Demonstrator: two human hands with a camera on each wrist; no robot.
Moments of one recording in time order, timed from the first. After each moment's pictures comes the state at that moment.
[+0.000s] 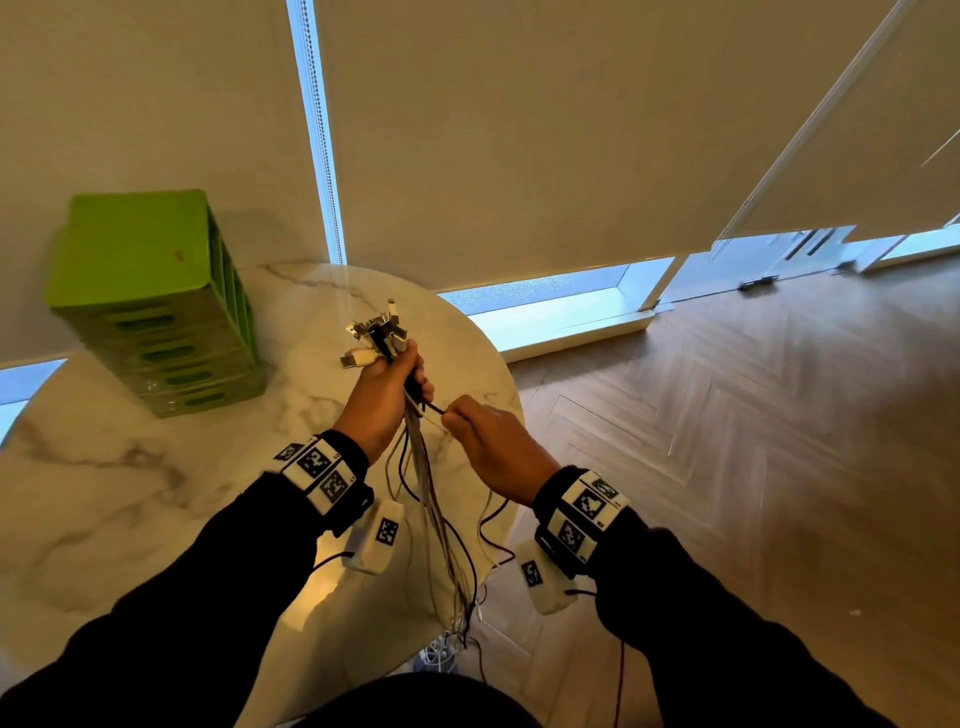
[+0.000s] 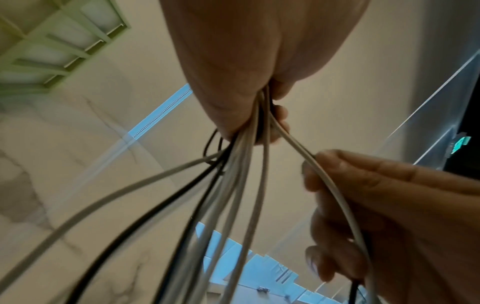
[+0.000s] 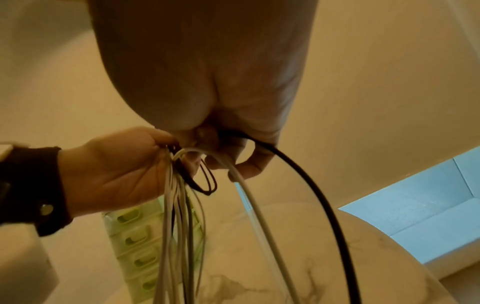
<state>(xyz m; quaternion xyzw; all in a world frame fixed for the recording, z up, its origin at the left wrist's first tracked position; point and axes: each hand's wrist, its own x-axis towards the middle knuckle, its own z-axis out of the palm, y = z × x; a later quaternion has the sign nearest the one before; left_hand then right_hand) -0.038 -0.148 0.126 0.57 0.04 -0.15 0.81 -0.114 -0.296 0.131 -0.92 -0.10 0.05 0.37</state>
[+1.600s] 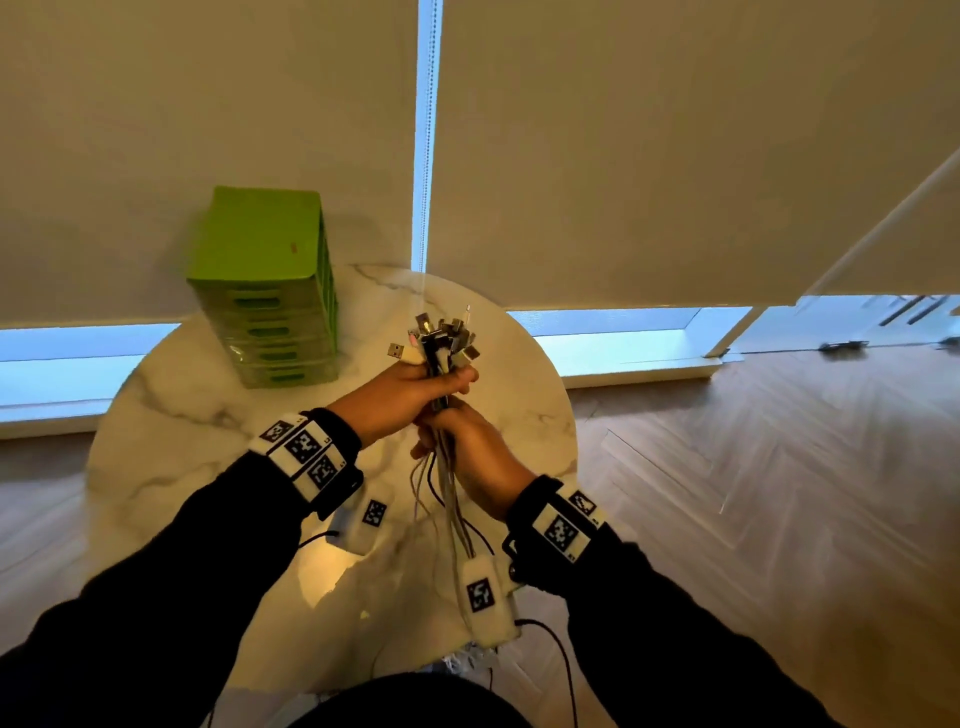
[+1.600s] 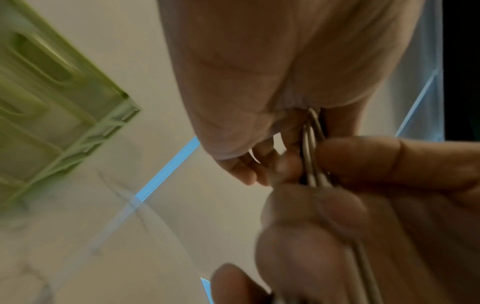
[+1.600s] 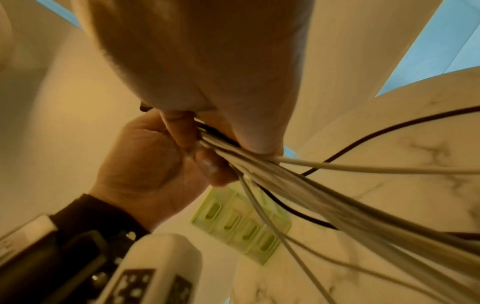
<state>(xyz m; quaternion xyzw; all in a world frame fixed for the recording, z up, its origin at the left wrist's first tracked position) -0.057 -0.073 0.177 0.75 -0.07 -0.22 0.62 -0.102 -0.197 0.154 -0.68 0.02 0.19 0.70</state>
